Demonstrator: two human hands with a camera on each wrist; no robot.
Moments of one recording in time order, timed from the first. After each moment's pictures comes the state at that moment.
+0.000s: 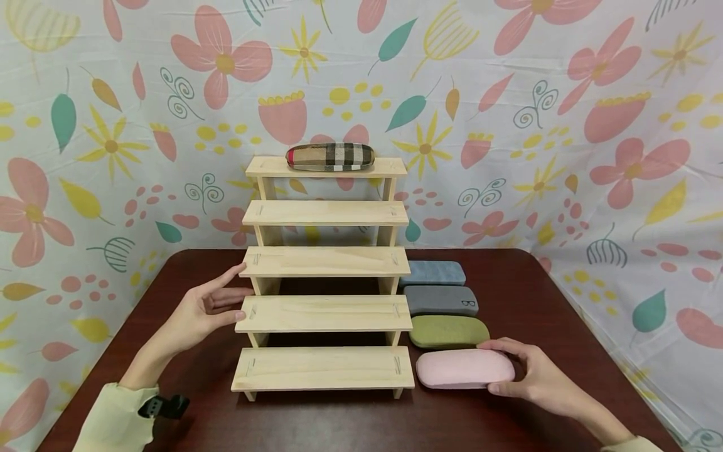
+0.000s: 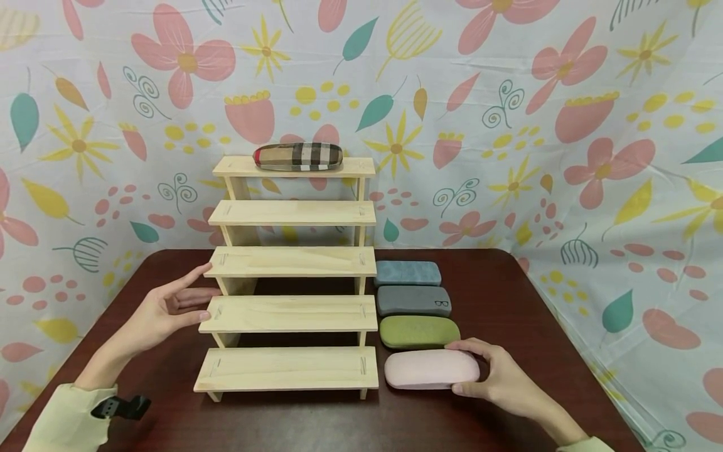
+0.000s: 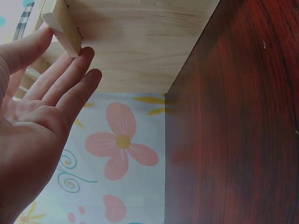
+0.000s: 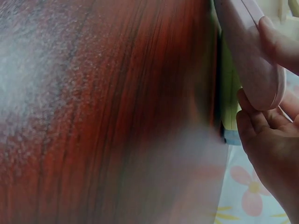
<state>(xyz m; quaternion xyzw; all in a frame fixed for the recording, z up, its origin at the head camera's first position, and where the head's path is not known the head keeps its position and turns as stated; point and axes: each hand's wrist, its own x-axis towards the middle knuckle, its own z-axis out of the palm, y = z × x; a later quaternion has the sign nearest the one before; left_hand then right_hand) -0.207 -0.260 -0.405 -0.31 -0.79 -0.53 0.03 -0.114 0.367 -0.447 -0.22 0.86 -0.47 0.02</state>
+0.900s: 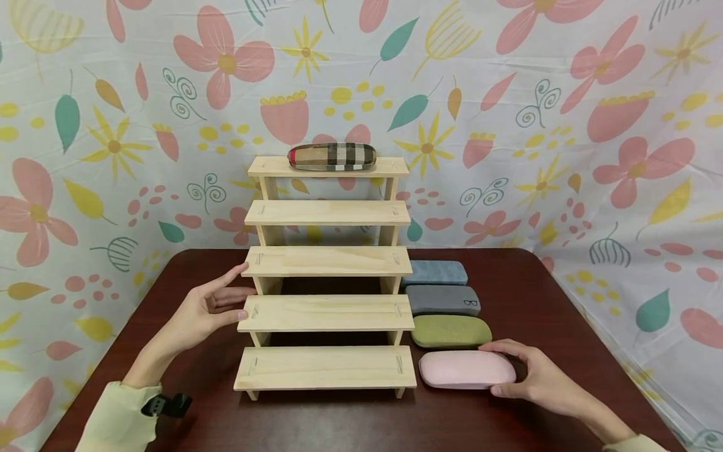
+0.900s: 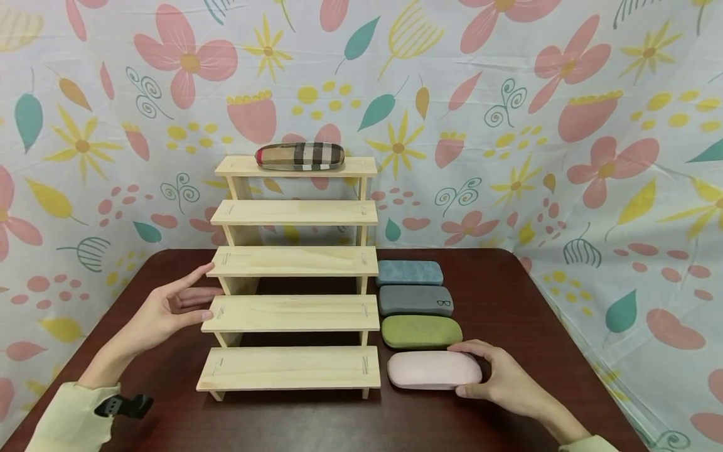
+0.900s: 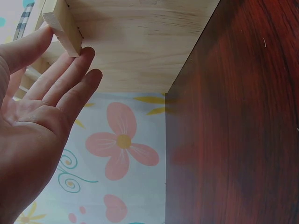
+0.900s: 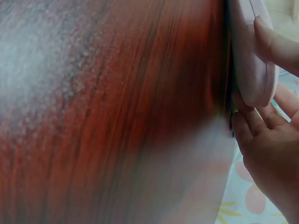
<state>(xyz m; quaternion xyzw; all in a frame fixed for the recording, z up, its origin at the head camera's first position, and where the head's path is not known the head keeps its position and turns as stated) -0.207 -0.260 -0.404 -0.31 -0.79 -0.54 0.03 -0.116 0.371 -0.455 -0.23 0.88 -0.42 0.00</state>
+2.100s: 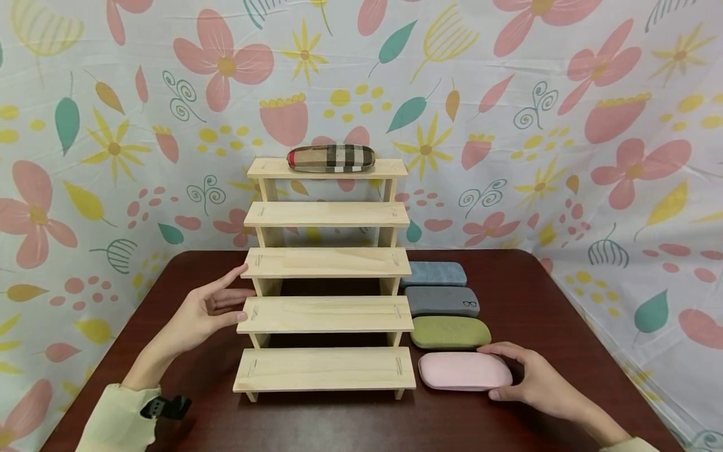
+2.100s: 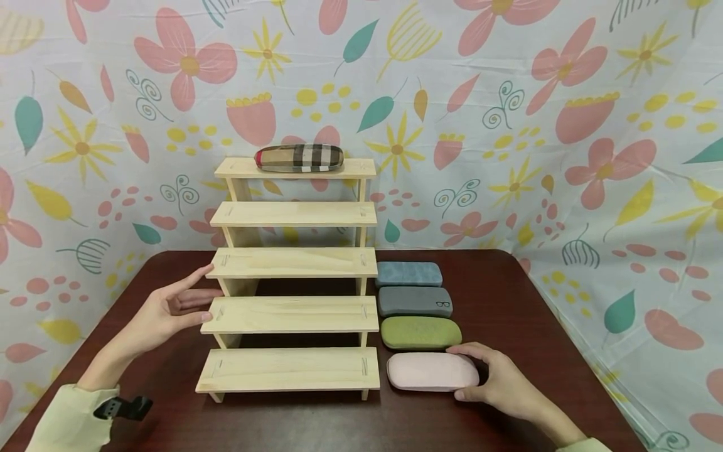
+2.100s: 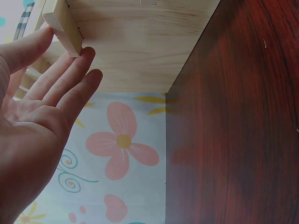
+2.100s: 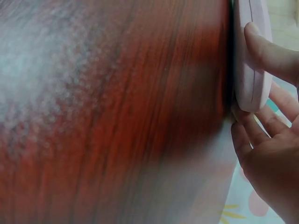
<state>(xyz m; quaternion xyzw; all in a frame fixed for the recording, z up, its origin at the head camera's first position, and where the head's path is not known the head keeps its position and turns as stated) -0.207 -0.260 -0.404 -0.31 -0.79 -0.53 0.04 -0.116 0.370 -0.465 -0.24 0.88 -0.40 -0.03</state>
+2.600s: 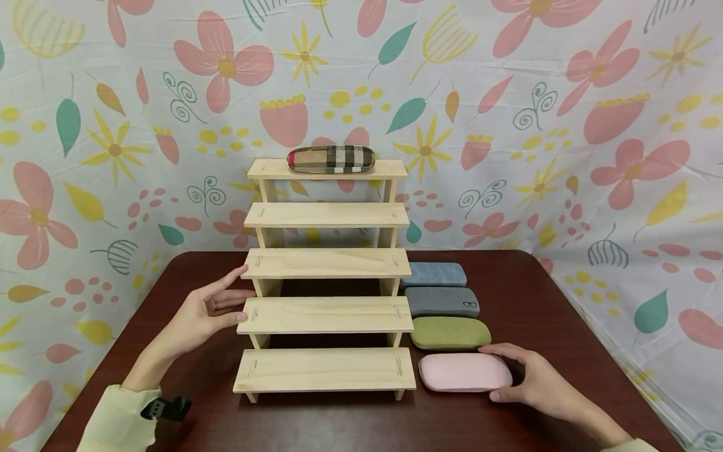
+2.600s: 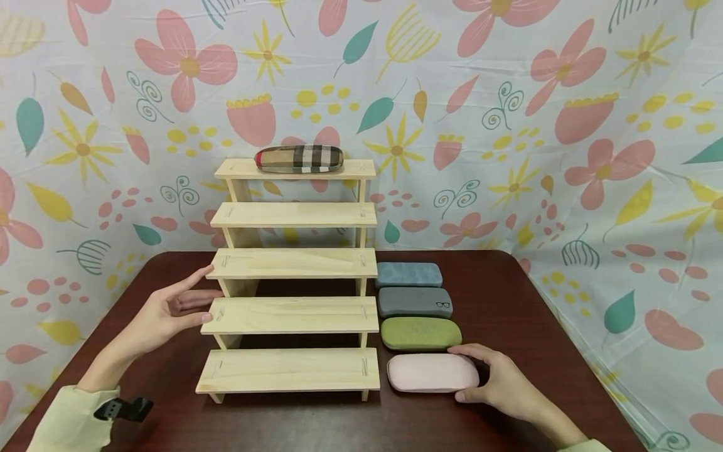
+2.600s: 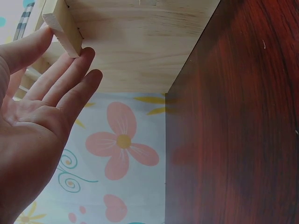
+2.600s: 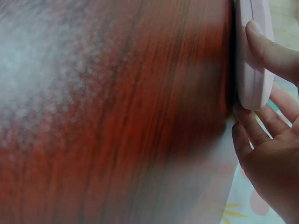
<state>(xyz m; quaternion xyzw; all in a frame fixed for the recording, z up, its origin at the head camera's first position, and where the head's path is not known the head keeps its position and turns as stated) -0.206 -0.260 -0.405 -0.31 -0.79 -0.53 0.04 -0.115 0.372 -0.465 -0.22 0.89 -0.40 -0.02</state>
